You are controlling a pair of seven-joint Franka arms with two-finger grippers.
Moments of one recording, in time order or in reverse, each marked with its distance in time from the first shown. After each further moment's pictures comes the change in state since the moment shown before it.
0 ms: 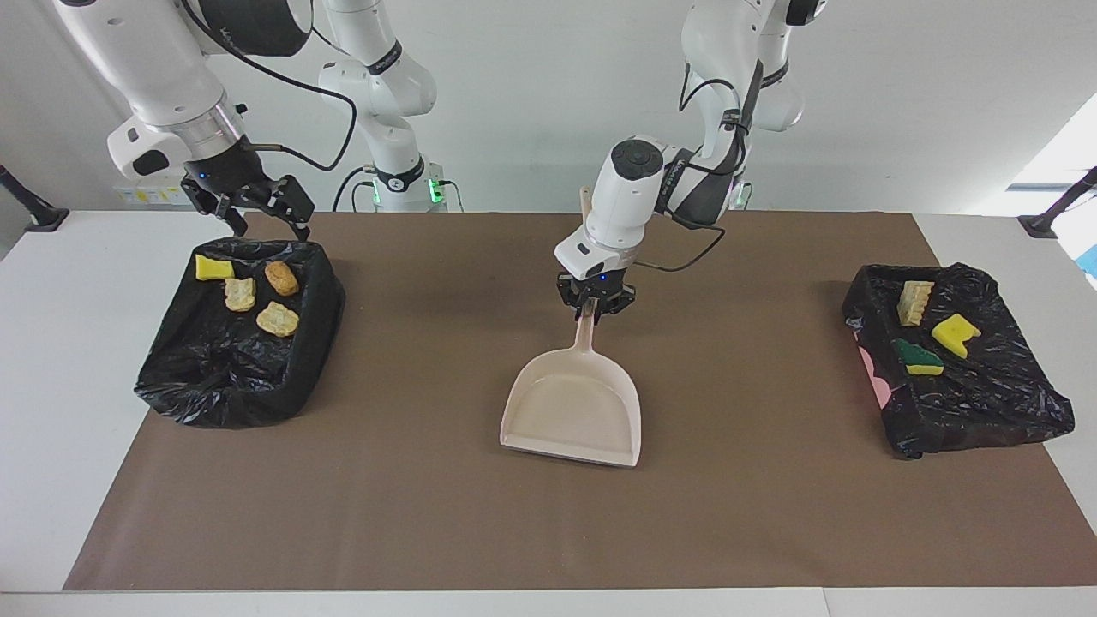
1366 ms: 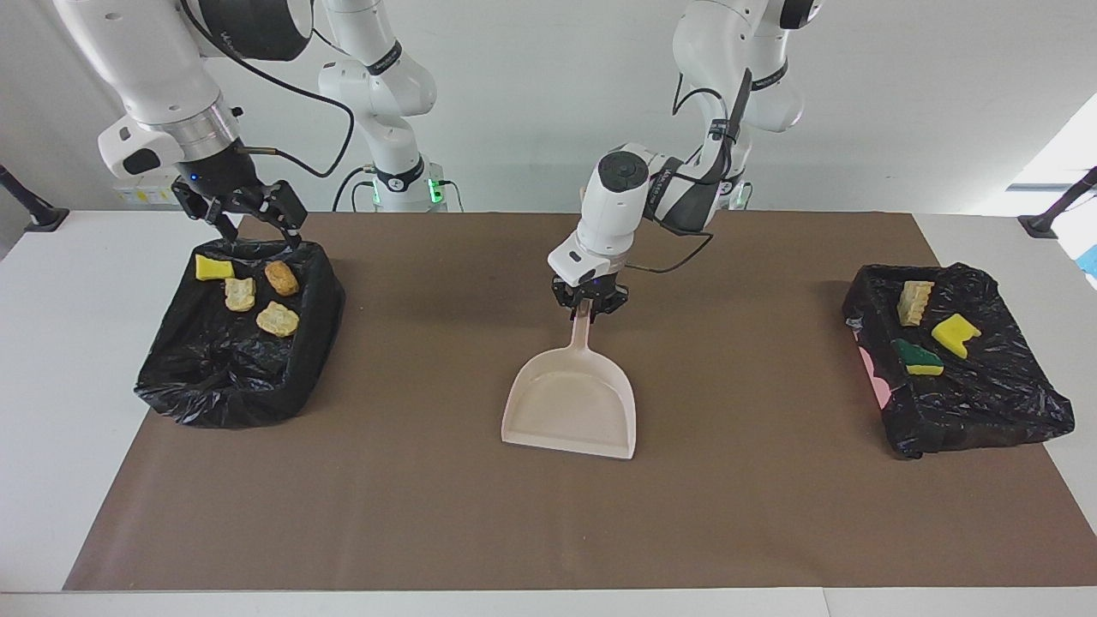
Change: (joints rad) left arm -0.026 0.024 0.018 -0.025 -0.002 0.010 -0.037; right arm -0.001 0.004 0.002 0.000 -0.017 0.019 0.000
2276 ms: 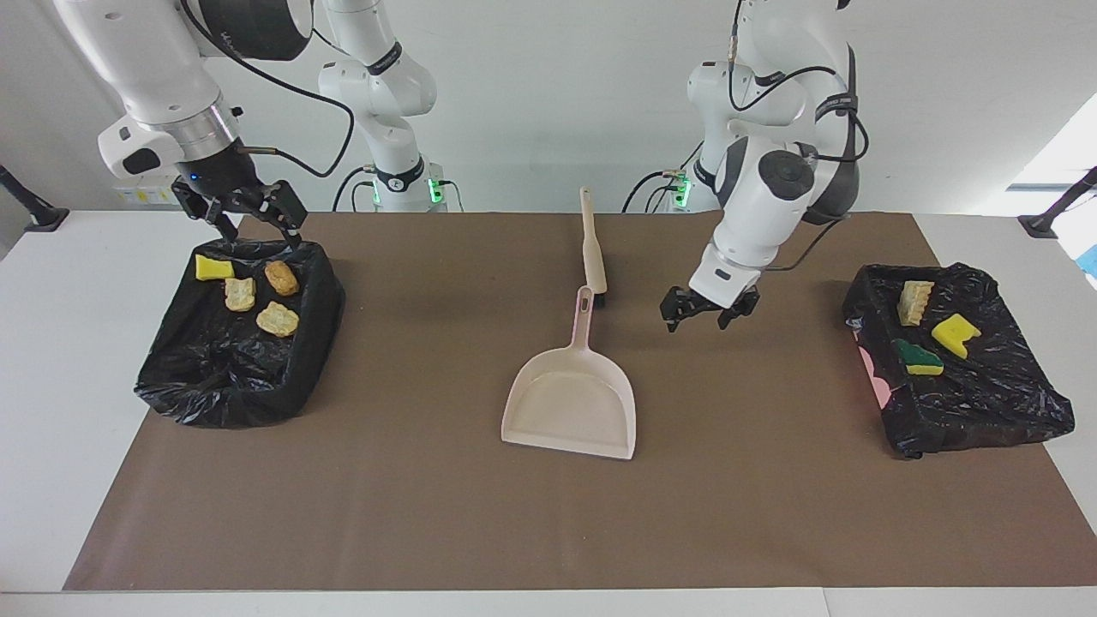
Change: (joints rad) left arm 0.345 -0.144 0.032 0.006 0.000 -0.229 0.131; right arm 0.000 0.000 0.000 0.000 0.000 0.000 0.000
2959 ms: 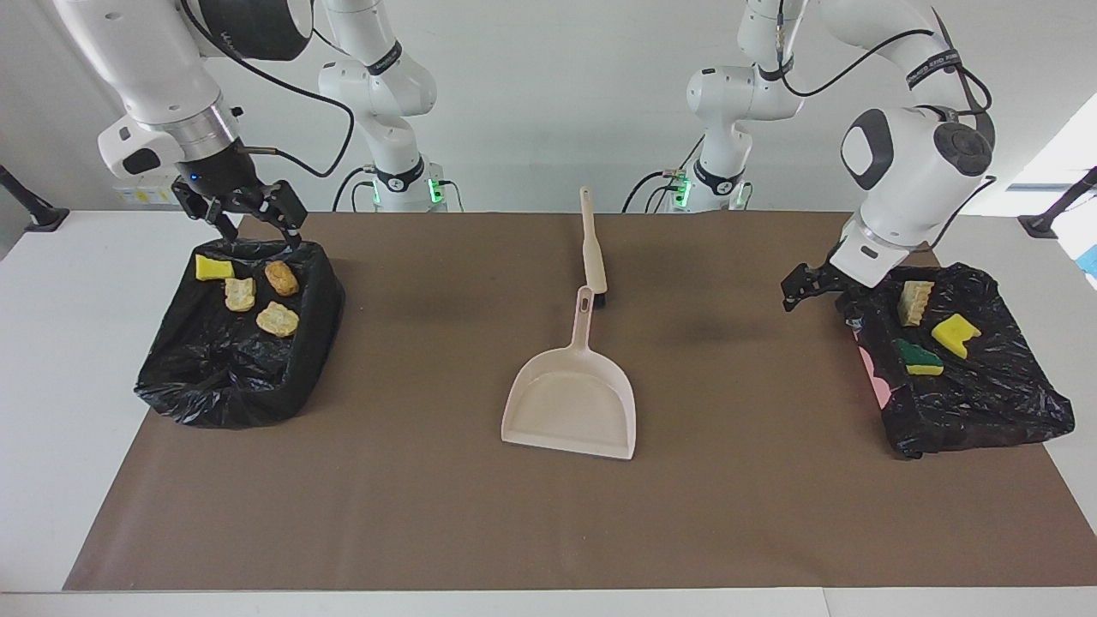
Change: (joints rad) left arm 0.290 -0.076 0.003 0.010 0.056 -0.136 0.347; right arm 0.000 0.000 0.000 0.000 0.000 0.000 0.000
